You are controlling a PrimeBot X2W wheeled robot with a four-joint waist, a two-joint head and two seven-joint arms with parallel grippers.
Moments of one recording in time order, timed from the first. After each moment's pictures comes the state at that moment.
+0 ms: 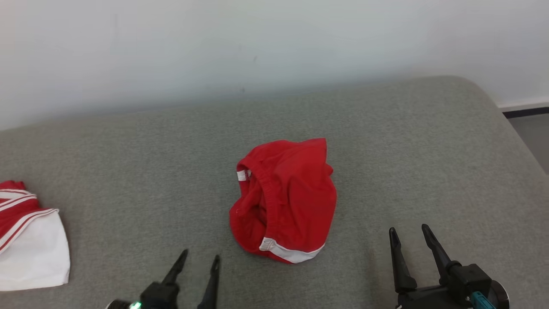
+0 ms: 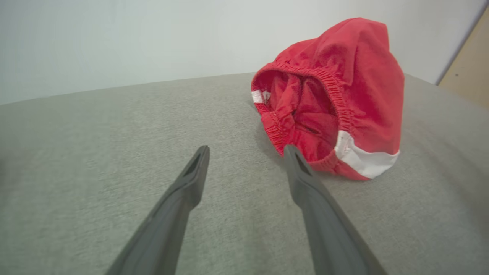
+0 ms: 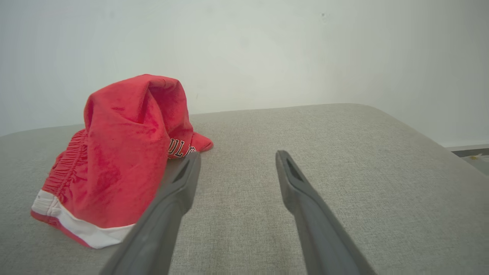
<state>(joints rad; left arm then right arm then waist) -0.06 0.09 -0.21 0.30 -0.14 -0.12 -0.21 -0.02 -0.05 -0.03 0.24 0.05 0.13 -0.26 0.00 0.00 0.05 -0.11</state>
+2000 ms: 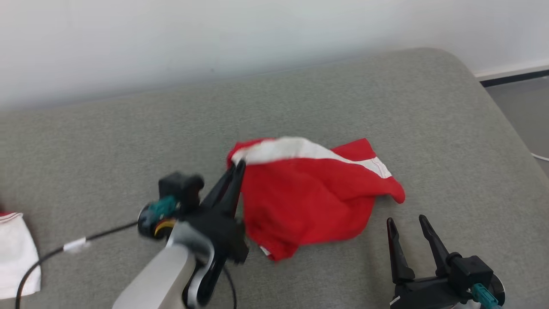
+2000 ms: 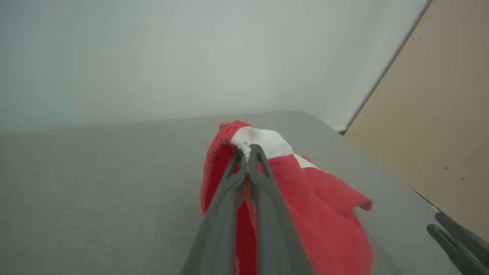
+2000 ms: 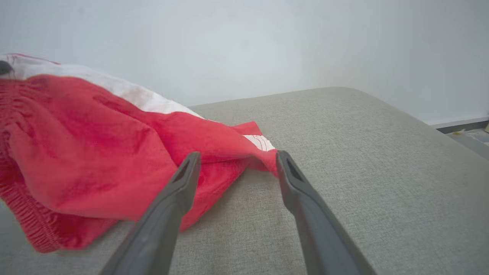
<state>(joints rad) -0.63 0.19 -0.67 0.41 -0.75 0.02 -0.15 -0.05 -0.05 -0.01 0.24 0.11 0.13 -0.26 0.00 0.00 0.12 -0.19</state>
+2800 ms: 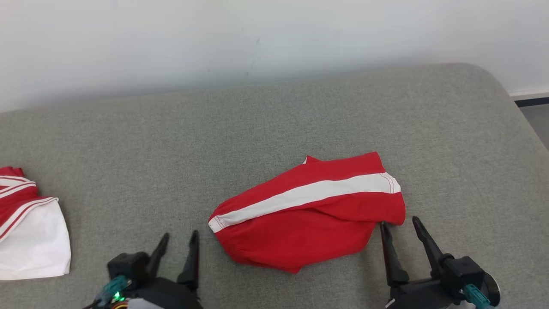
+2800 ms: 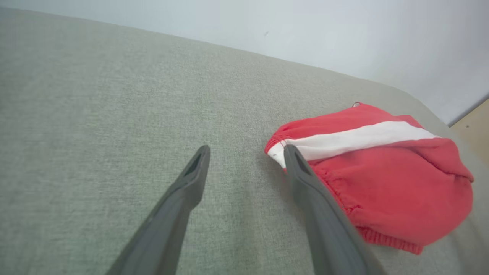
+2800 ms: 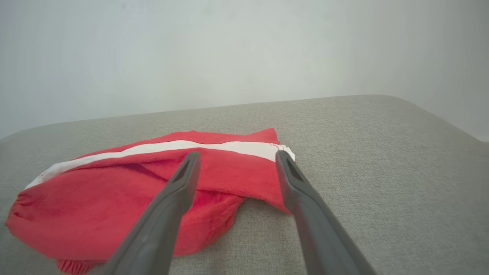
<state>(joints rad) -0.29 0.30 -0.57 0.41 -0.81 0.12 -0.25 -0.06 -0.05 0.01 0.25 0.08 0.13 -0.26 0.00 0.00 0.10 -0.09</state>
